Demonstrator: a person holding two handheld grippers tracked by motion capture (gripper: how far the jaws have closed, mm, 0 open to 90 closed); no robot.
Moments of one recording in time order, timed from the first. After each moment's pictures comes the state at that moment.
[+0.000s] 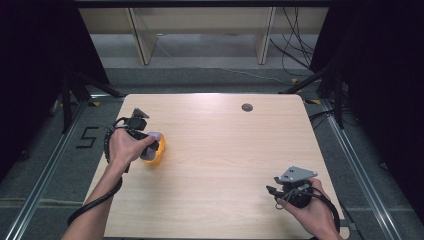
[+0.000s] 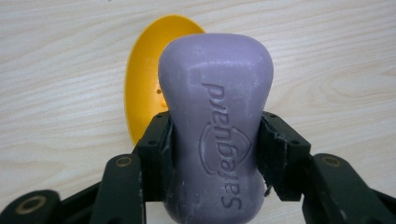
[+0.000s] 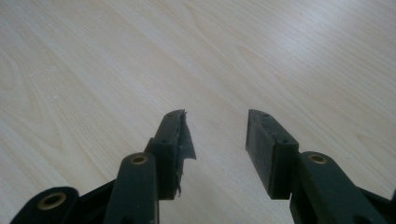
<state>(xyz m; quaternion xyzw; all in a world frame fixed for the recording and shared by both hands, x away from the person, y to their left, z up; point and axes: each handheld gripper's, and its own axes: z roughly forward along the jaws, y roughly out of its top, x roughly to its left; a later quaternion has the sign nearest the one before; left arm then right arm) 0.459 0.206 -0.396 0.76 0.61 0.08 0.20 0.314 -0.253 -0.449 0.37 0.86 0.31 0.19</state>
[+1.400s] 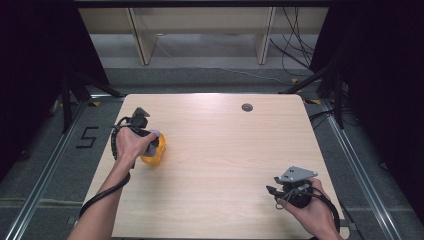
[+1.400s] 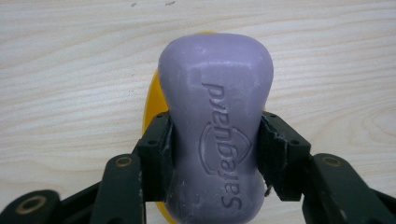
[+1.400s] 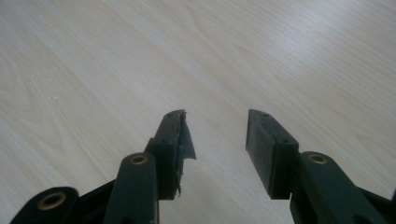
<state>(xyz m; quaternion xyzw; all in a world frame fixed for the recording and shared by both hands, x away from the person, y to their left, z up) 0.484 0.209 -0.420 0.73 0.65 0.09 0.19 0.314 -0.253 -0.448 0.37 0.86 0.31 0.19</state>
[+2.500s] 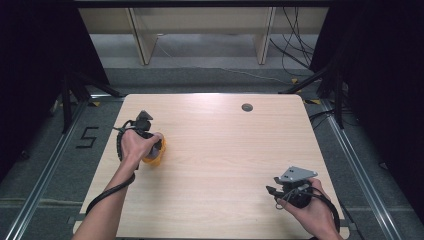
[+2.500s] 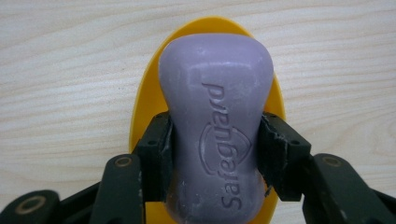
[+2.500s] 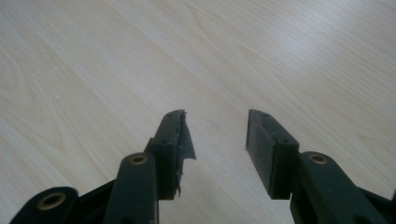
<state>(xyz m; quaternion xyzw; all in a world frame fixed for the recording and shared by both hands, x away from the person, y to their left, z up) 0.494 0.205 -0.444 0.73 0.66 0.08 0.18 0.313 -0.252 -0.450 0.37 0.85 0.31 0.18</state>
